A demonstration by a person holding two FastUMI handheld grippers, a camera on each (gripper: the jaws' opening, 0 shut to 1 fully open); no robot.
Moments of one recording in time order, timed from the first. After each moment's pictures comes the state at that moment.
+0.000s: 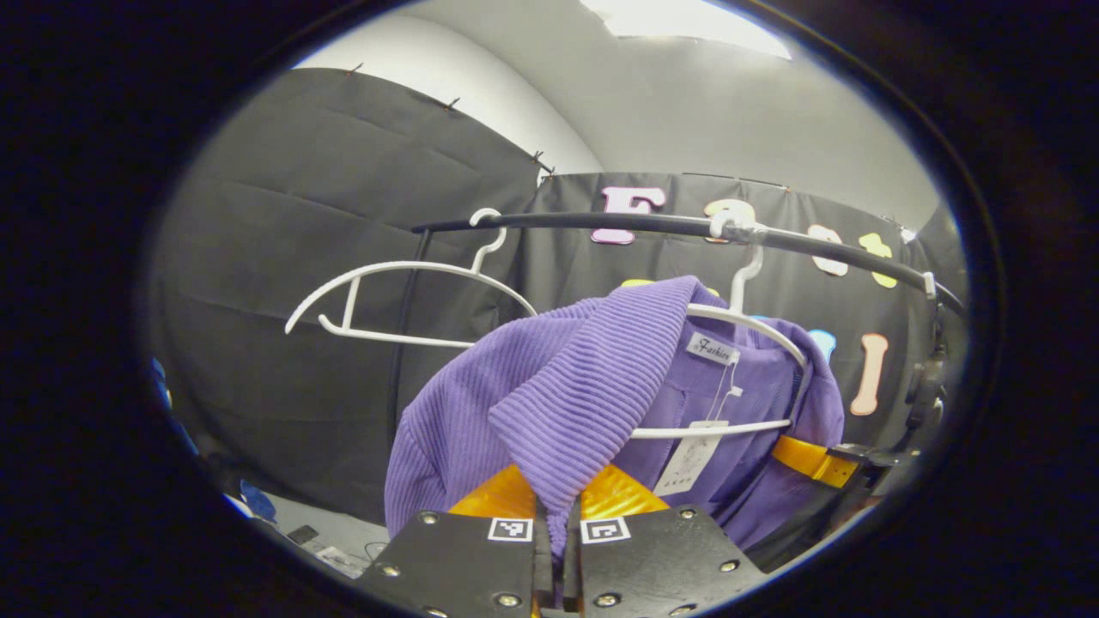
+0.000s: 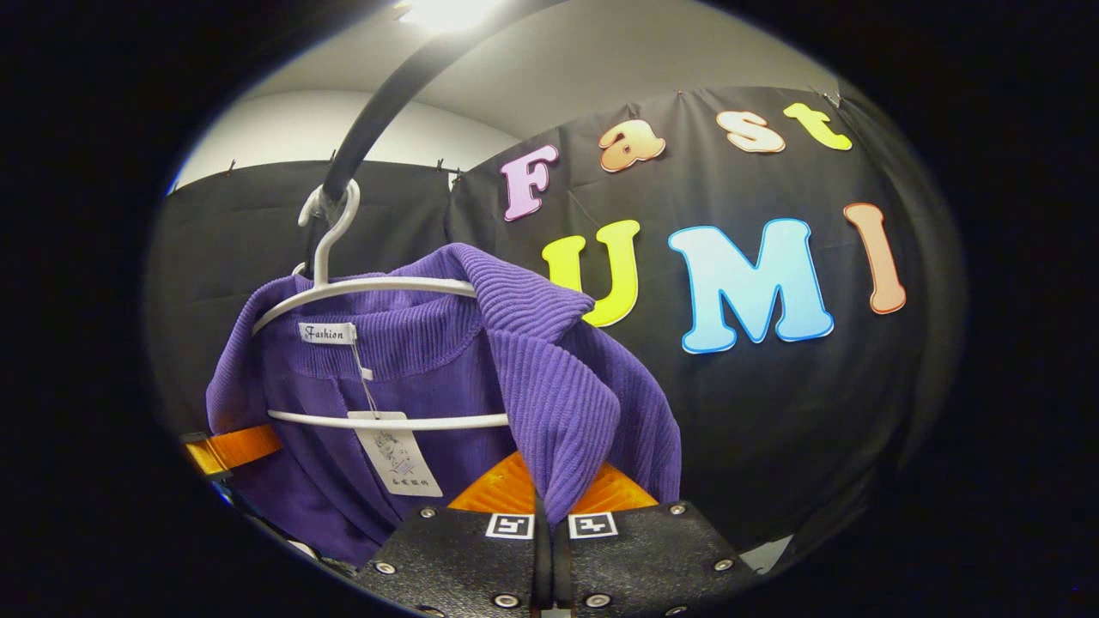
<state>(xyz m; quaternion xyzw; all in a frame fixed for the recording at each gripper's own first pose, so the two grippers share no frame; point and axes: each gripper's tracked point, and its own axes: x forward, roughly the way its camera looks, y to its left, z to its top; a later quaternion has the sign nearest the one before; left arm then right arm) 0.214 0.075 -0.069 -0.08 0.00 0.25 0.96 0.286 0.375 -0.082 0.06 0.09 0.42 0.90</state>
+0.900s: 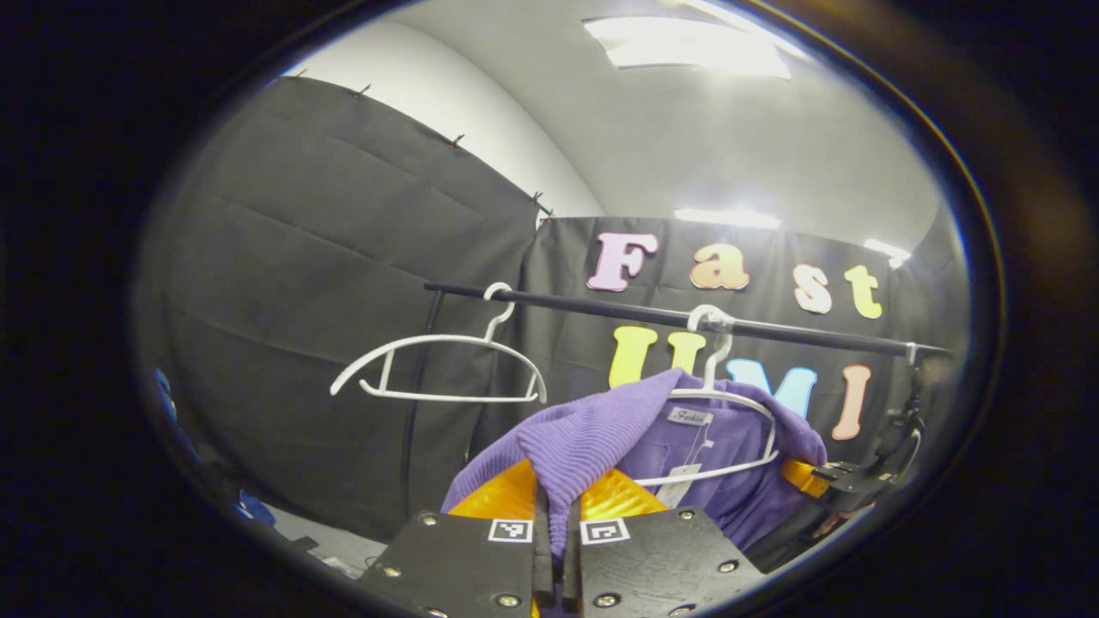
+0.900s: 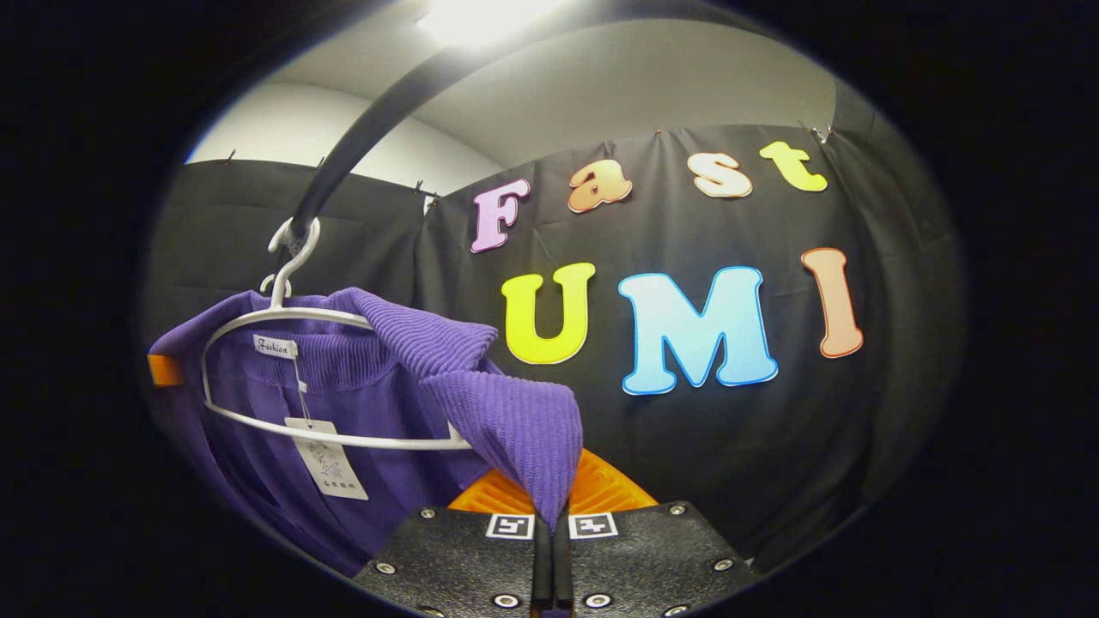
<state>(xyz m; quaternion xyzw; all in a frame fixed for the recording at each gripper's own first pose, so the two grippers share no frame) 0.159 0.067 0.002 -0.06 -0.06 0.25 0.96 0.331 0.326 -0.060 0.04 0.02 0.36 0.93</state>
